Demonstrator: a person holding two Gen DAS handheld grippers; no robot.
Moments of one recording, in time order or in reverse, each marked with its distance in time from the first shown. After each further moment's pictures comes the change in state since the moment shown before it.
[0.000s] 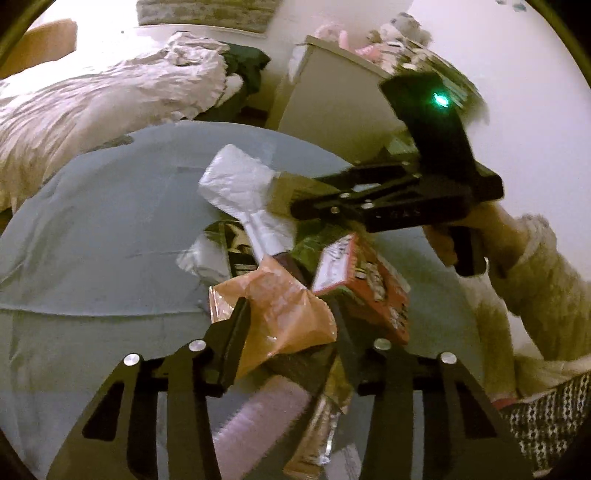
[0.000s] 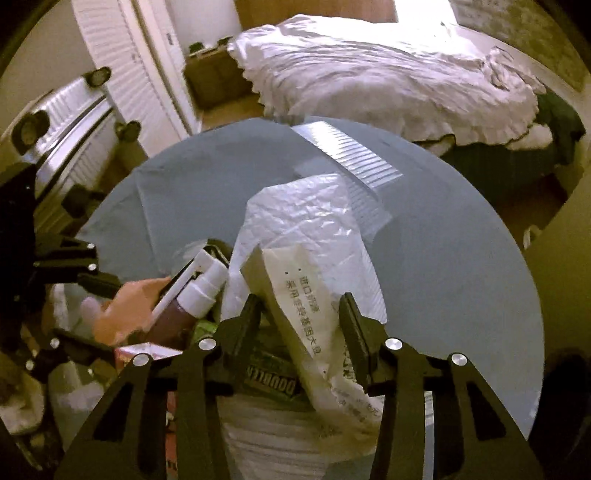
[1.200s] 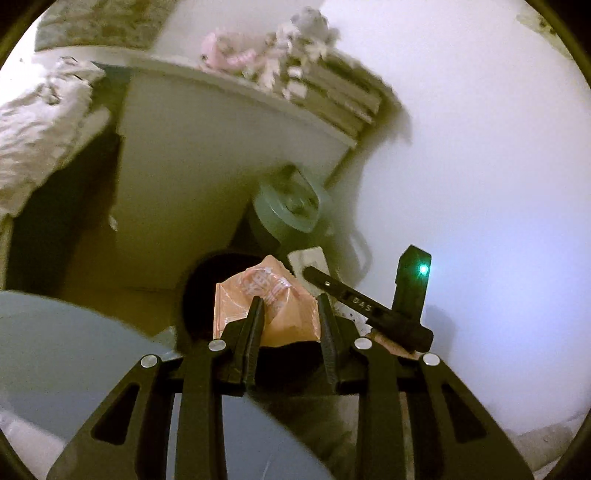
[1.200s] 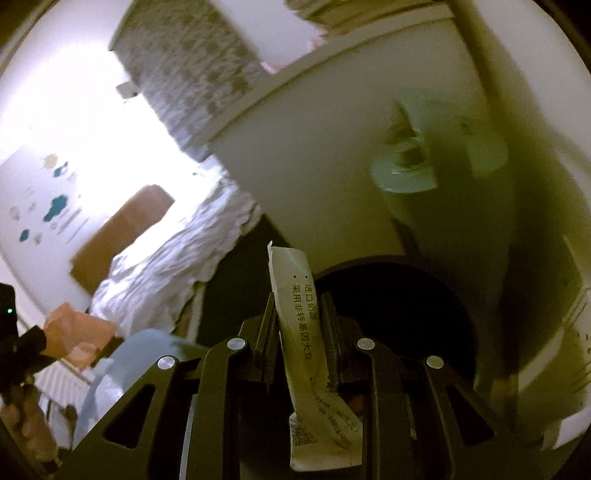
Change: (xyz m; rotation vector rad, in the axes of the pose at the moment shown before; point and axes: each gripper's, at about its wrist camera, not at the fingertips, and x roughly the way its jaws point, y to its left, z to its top) left arm 0.159 -0.212 0.200 0.157 -0.017 -0.367; right arm -0.185 -0.275 -0.262 0.903 -0.693 -0.324
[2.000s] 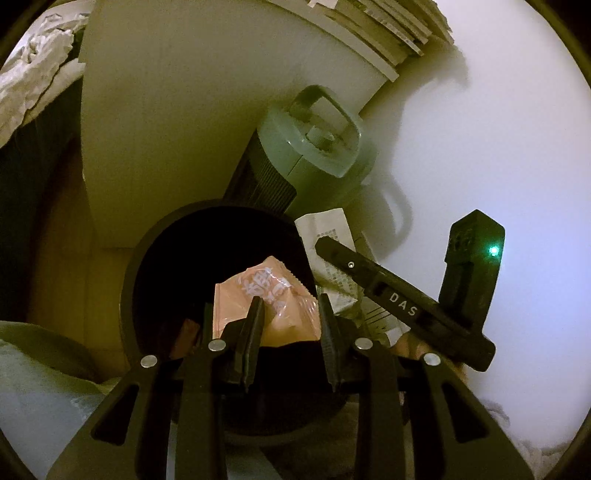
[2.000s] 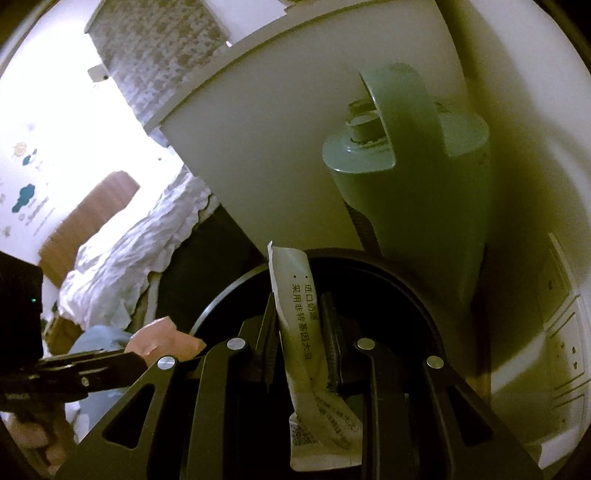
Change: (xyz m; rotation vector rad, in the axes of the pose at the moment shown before) left arm 0.133 0.021 0.006 -0.053 0.203 0.027; right arm 0.043 -0.019 0.006 -0.014 0.061 -0.124
